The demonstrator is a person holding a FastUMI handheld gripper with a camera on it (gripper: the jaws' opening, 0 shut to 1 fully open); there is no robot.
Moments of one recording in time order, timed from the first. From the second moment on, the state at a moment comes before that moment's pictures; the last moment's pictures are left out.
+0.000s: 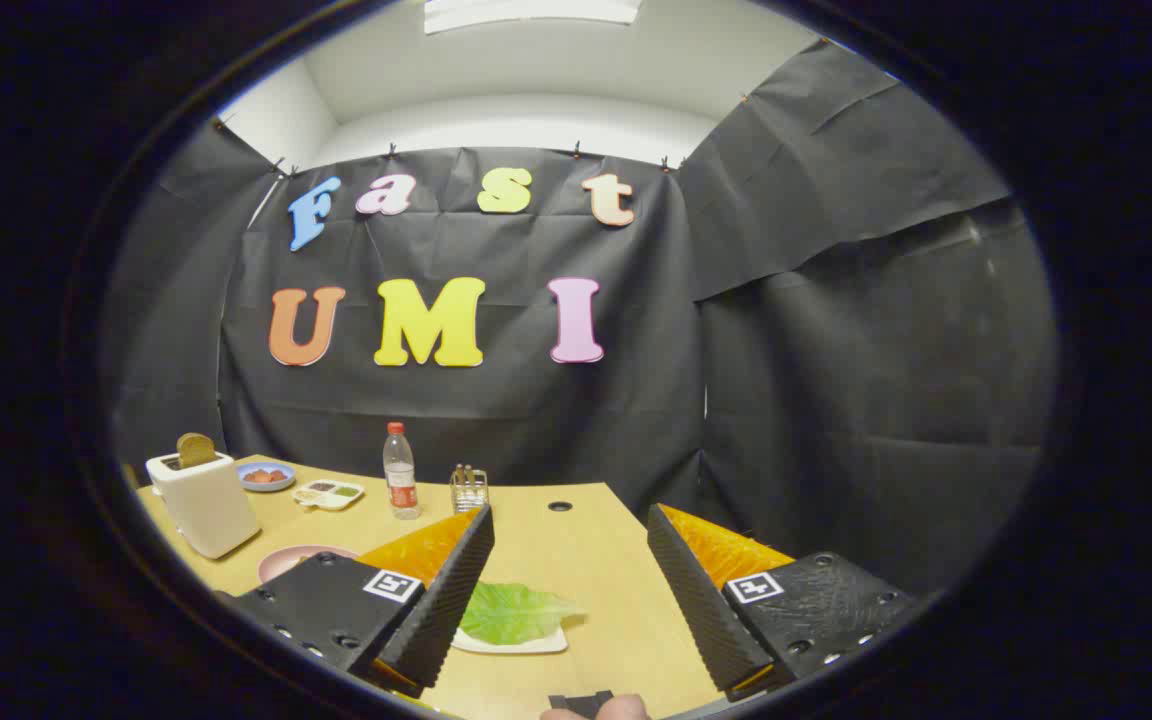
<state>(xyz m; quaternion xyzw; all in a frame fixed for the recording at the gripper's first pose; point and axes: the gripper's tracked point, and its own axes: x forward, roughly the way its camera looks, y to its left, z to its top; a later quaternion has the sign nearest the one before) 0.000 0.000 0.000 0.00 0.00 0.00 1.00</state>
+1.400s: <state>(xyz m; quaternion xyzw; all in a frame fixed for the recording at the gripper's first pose) 0.056 0.008 -0.095 0.14 0.16 0.01 0.98</state>
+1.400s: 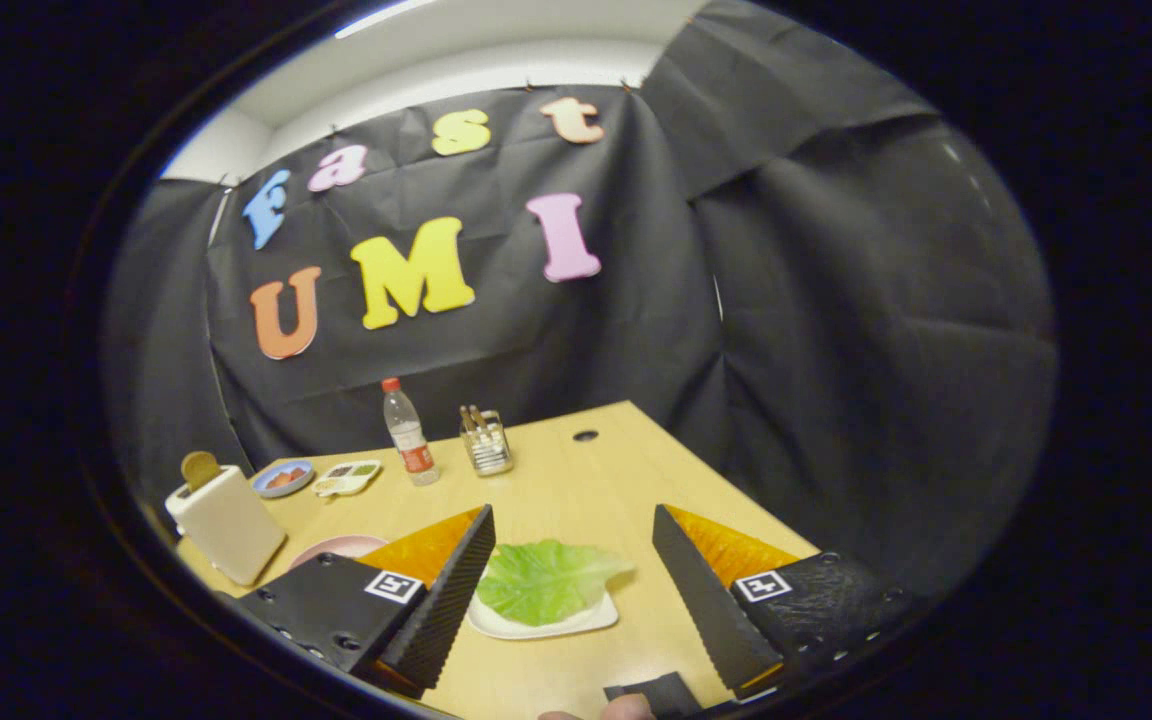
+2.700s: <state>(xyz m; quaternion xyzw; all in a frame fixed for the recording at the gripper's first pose) 0.136 0.009 -0.221 0.39 0.33 -0.04 0.86</state>
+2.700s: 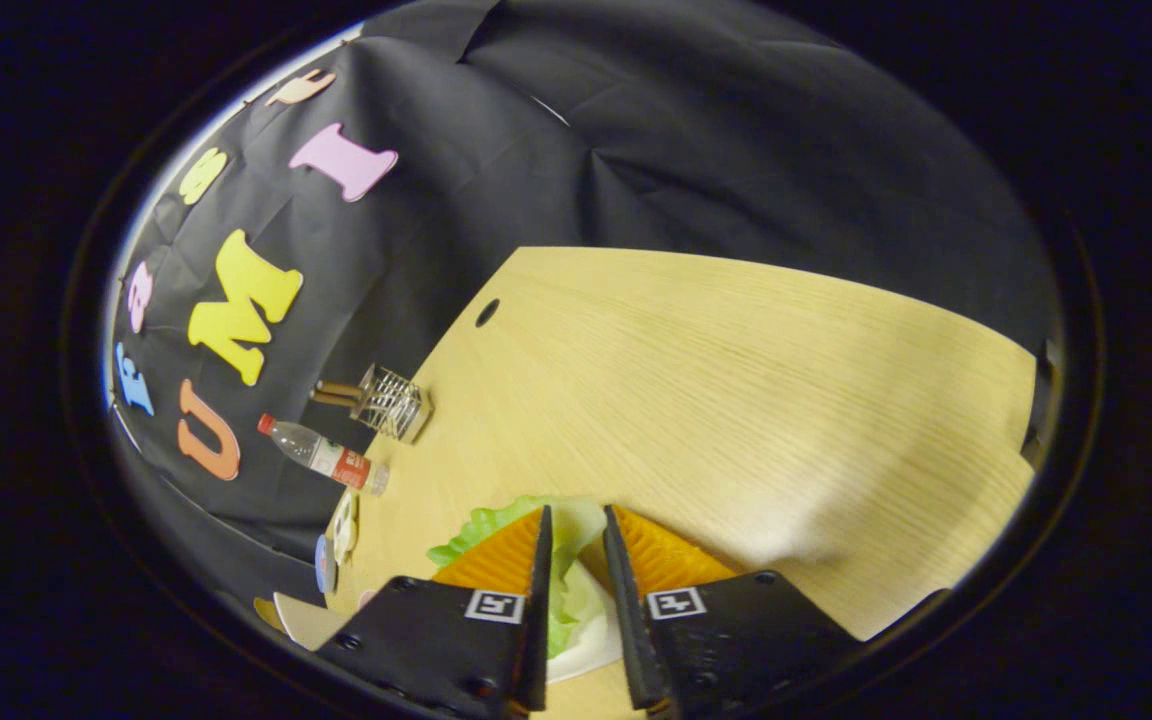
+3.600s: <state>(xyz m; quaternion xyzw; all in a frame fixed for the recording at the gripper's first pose) 0.106 0.062 -0.107 0.34 0.21 0.04 0.92</state>
